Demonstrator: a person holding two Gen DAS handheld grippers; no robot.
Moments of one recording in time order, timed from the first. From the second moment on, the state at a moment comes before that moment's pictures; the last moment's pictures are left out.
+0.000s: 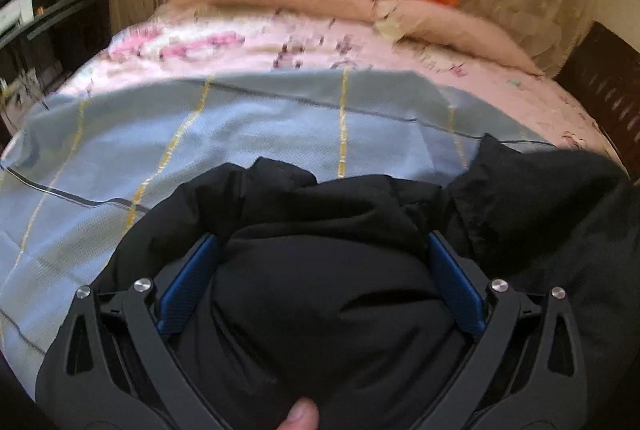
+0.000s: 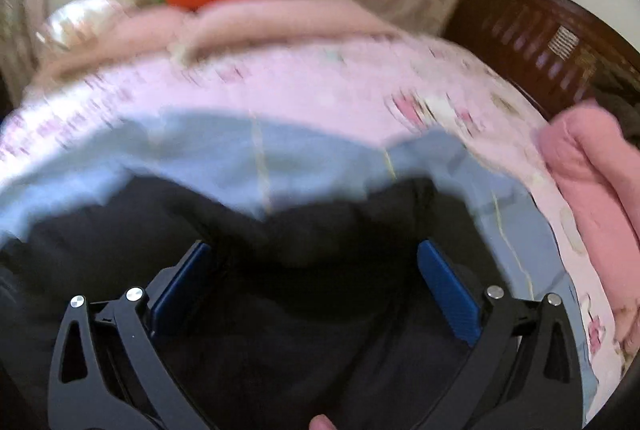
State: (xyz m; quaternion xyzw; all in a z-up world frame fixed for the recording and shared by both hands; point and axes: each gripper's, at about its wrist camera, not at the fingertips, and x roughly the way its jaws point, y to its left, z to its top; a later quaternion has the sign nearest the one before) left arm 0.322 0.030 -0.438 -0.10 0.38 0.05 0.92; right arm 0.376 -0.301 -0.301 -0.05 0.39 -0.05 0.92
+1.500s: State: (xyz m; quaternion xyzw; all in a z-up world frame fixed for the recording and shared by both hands) left arm 0.425 -0.090 -0.391 0.10 0.50 -0.50 0.70; right arm 0.499 -0.218 -0.434 -0.17 0.65 0.28 0.69
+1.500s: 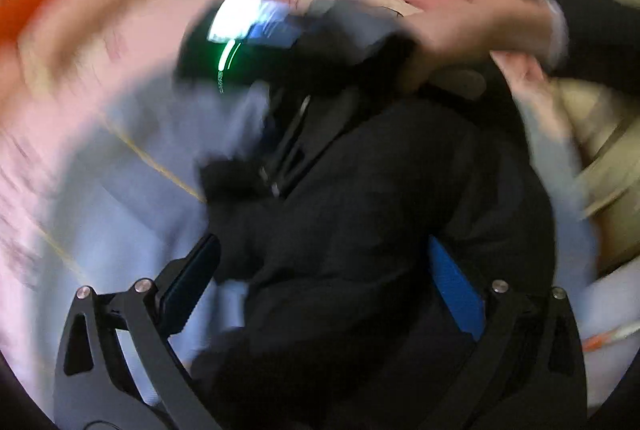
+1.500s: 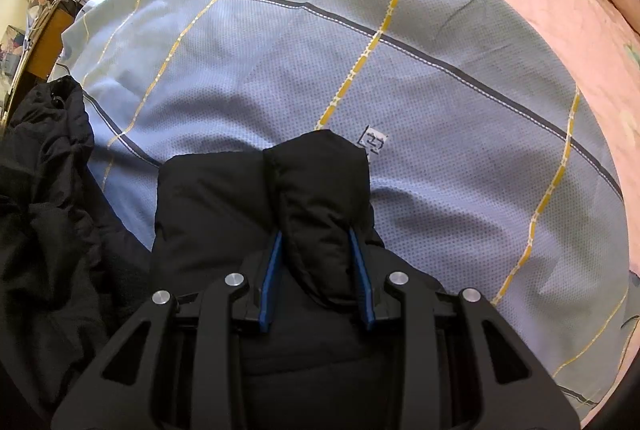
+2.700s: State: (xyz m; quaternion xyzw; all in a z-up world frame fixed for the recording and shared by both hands) left arm 0.263 -0.050 -0.339 -0.13 0.40 -0.52 0.74; right arm 0.410 -0.177 -0.374 -0.19 0.65 0.38 0.63
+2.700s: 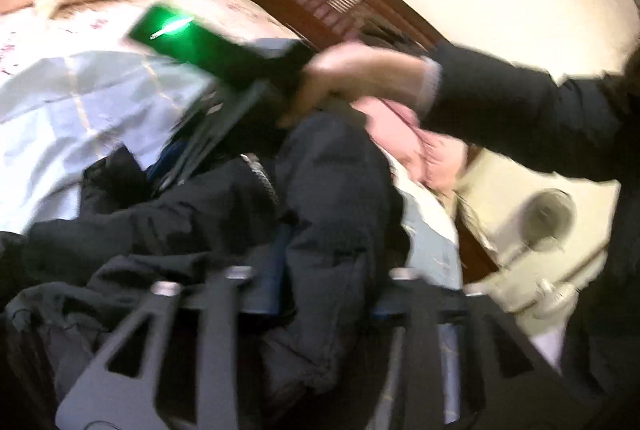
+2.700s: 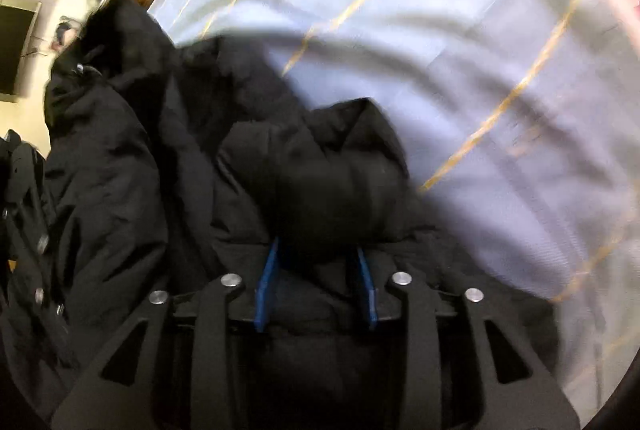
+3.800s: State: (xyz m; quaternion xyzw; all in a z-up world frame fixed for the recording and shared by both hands) left arm 0.313 -0.037 -0.376 -0.11 0.32 -0.03 0.94; right arm 0.310 -0.268 -0.337 0.00 0.31 -0.03 0.95
